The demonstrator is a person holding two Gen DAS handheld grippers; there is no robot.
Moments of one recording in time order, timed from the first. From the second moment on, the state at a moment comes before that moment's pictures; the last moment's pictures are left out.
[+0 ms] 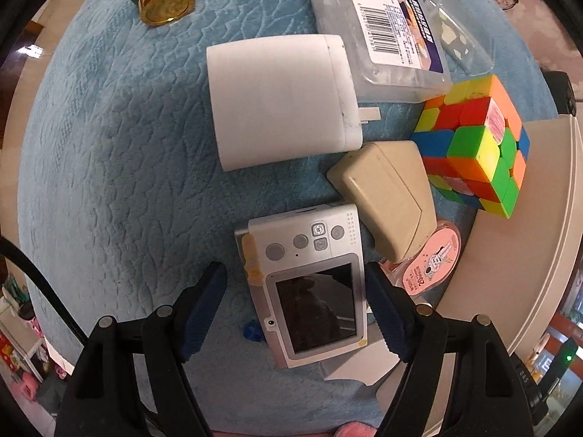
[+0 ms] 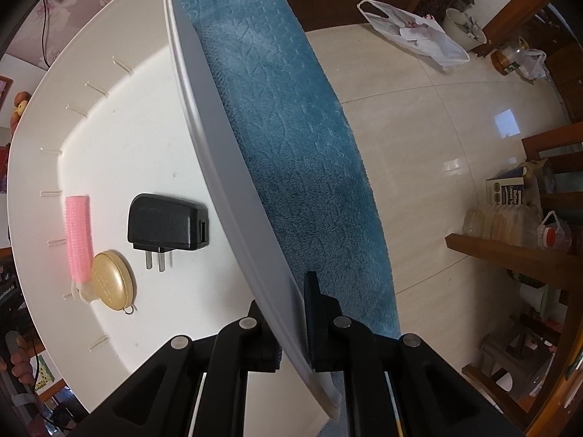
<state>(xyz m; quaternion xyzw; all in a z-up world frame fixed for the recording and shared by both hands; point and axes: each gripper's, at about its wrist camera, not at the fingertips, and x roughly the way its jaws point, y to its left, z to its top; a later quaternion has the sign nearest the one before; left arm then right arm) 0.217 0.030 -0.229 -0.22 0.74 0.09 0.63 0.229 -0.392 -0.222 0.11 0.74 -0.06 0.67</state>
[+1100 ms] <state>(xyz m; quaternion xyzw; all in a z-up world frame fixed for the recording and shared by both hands) 0.089 -0.010 -0.242 -0.27 0.76 0.12 0.58 0.226 -0.384 -0.220 0.07 0.73 0.03 0.68</state>
